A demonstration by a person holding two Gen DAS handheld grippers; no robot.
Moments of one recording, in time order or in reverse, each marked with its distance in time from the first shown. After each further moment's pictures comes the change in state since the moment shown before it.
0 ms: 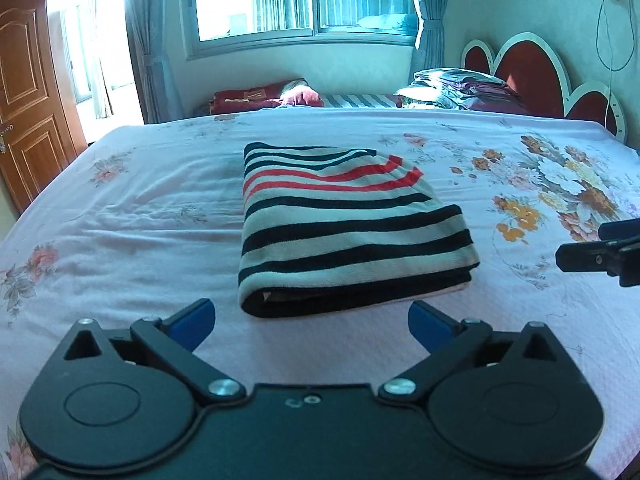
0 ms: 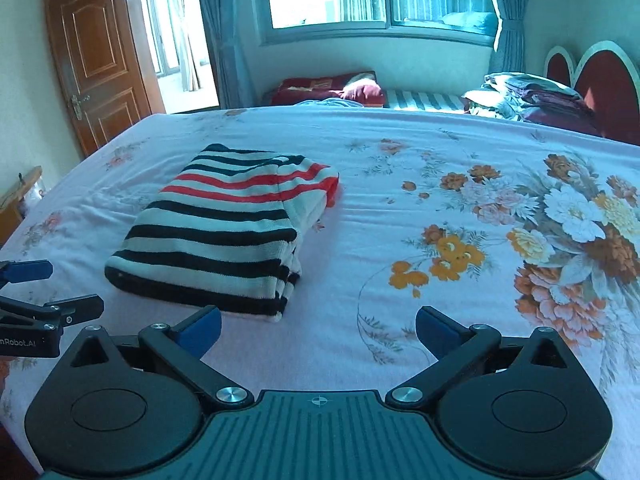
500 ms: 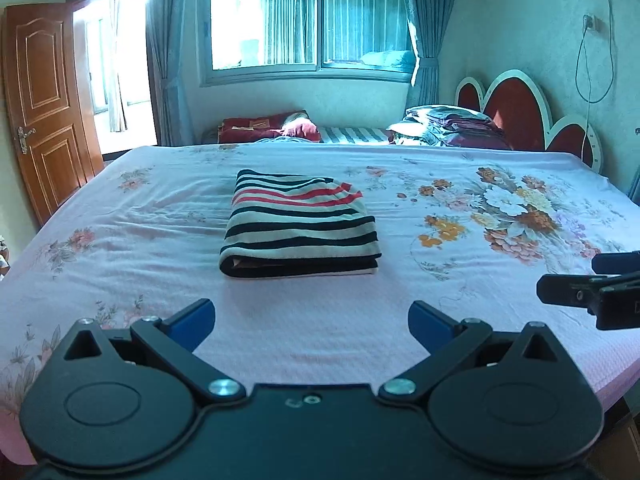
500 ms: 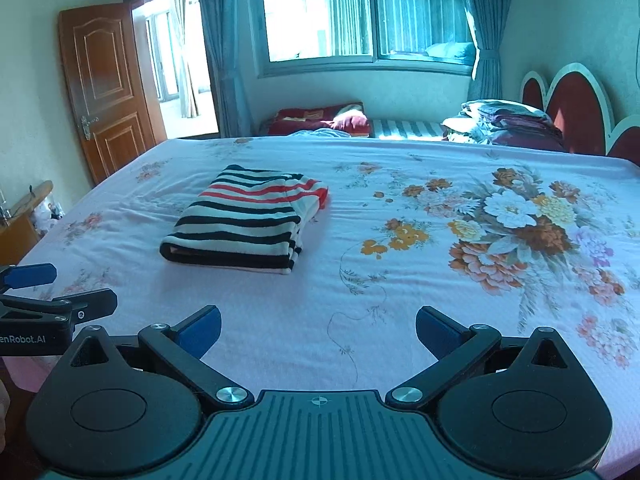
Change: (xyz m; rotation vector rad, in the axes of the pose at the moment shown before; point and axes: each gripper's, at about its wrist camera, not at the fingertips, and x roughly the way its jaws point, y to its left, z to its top) left arm -0.153 -0.065 -0.044 -0.055 -0.096 0.010; right arm -0.163 0.018 -0.064 0.003 -0.098 -0.028
